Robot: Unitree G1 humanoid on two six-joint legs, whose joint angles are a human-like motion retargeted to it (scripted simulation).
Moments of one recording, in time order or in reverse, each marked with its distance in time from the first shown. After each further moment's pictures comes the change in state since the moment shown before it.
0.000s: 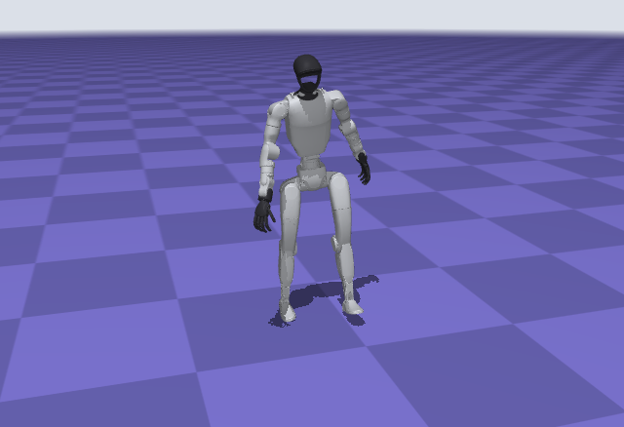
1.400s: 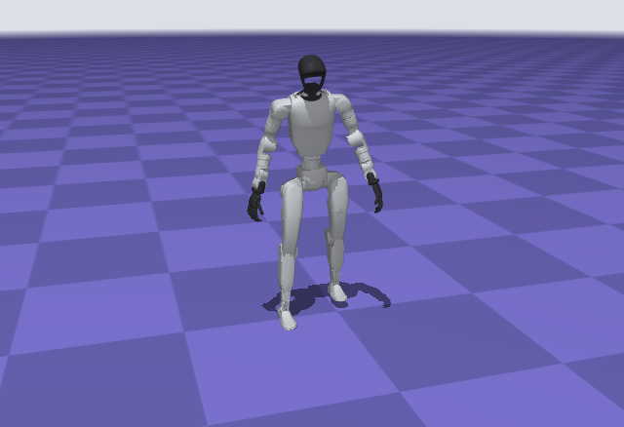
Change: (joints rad) left arm -0.470 0.005 -0.207 -0.141 0.079 -0.033 0.064; right arm 0.436 0.076 -0.181 -0.196 0.108 -0.002 0.076; waist -0.259 -0.001 -0.036; left_leg 0.198 -0.024 -0.220 0.093 -0.119 -0.030; right_leg -0.112 -0.027 -0.118 -0.052 0.117 0.000
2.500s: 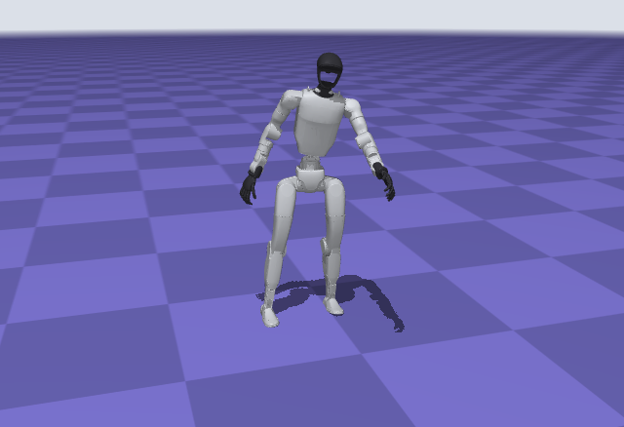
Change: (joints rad) left arm -0.668 0.117 -0.076 -0.004 -0.044 0.005 0.137; right arm 0.137 0.036 0.095 0.018 -0.079 0.017 0.041; waist 0.152 -0.150 -0.095; left_leg -0.035 0.078 0.288 -0.030 0.022 -0.039; right_leg 0.016 0.057 0.248 0.014 -0.018 -0.009
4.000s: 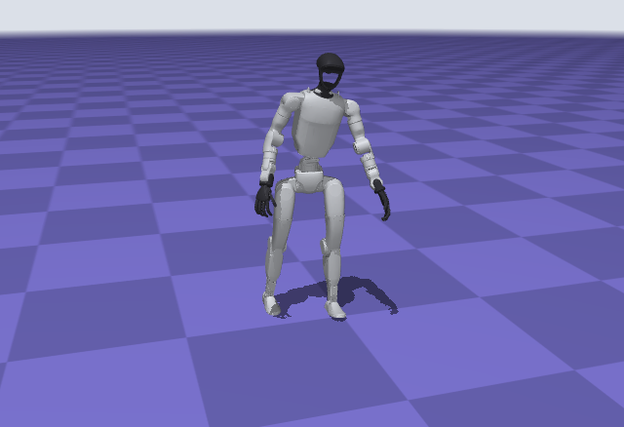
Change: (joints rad) left arm 0.433 -0.055 0.132 0.182 0.075 0.003 -0.099; right arm -0.172 0.027 0.055 -0.127 -0.024 -0.055 -0.043; waist 0.184 -0.036 -0.070; left_leg -0.104 -0.016 0.011 -0.073 0.080 0.016; right_leg 0.128 0.019 0.005 0.049 -0.153 -0.020
